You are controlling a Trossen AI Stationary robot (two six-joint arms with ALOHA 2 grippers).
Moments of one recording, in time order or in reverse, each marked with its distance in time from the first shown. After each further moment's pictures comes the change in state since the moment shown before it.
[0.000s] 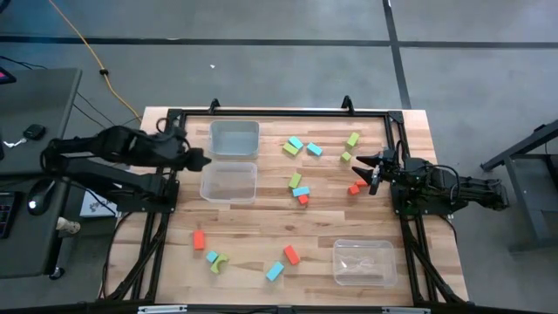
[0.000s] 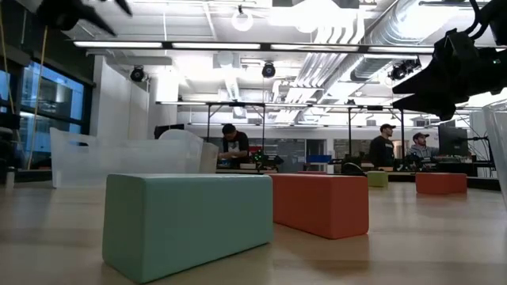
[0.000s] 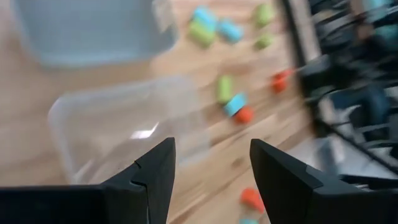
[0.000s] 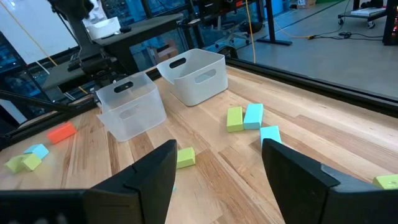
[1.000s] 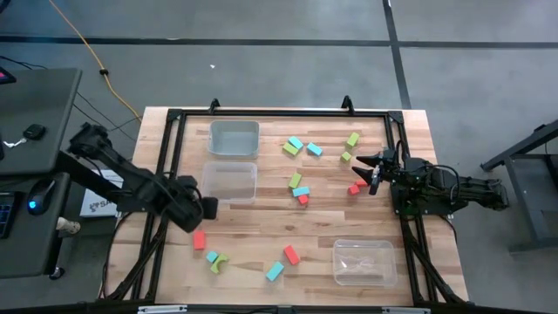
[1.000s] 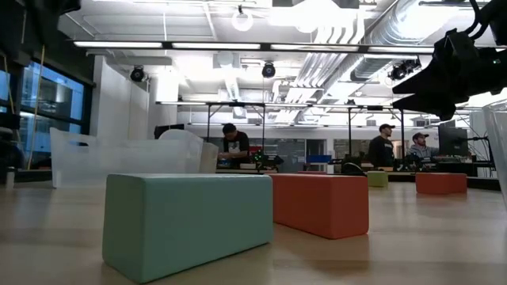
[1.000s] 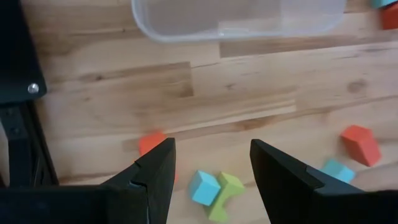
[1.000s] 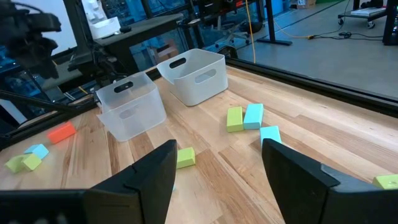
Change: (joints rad) left arm -0.557 0.385 0.000 -0.179 0.062 -0.764; right arm 0.000 0.000 0.000 0.000 0.000 0.000
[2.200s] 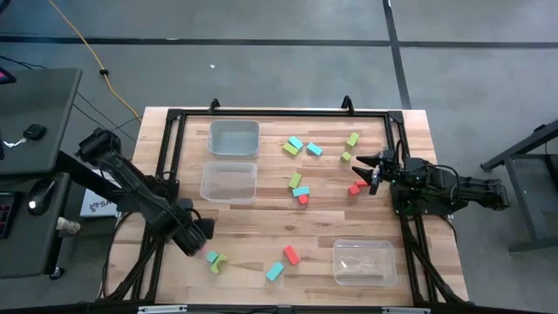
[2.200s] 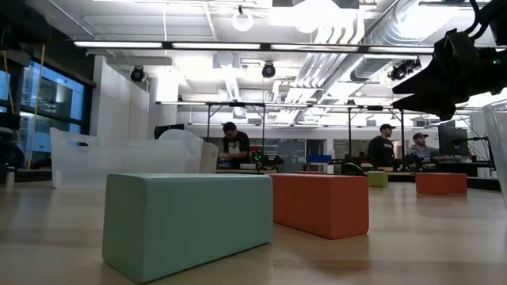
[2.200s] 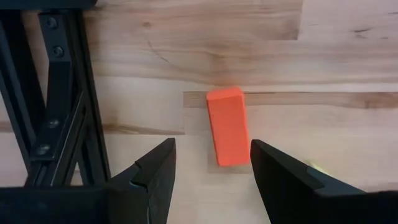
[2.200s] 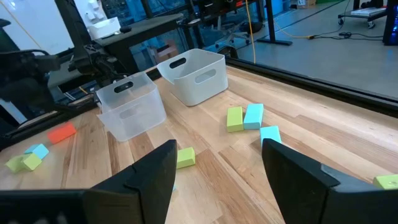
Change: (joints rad) left arm -0.144 0.153 -0.145 0.120 0.222 -0.241; right arm 0.000 0.000 0.000 0.000 0.000 0.000
